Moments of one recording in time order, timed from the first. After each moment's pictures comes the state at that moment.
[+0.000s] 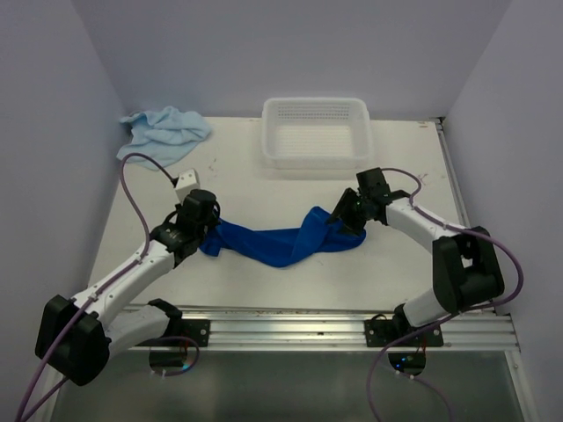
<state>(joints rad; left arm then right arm) -0.48 1.07 0.68 -0.32 -0.51 -0.65 0.31 1.51 0.90 -0.45 -0.24 0.87</state>
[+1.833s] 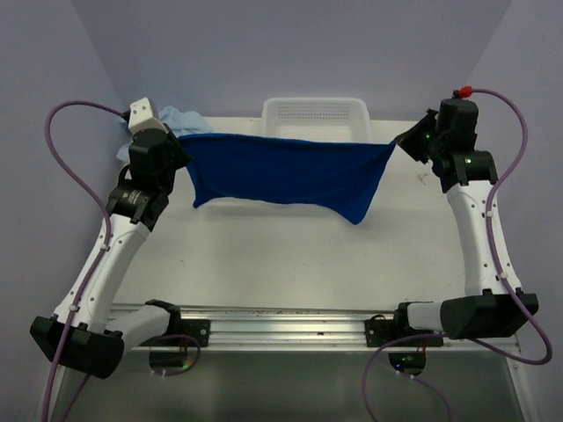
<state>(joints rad) -0.27 1.12 1.19 -0.38 -0.42 -0.46 0.05 1.32 1.51 -0.70 0.00 0.72</state>
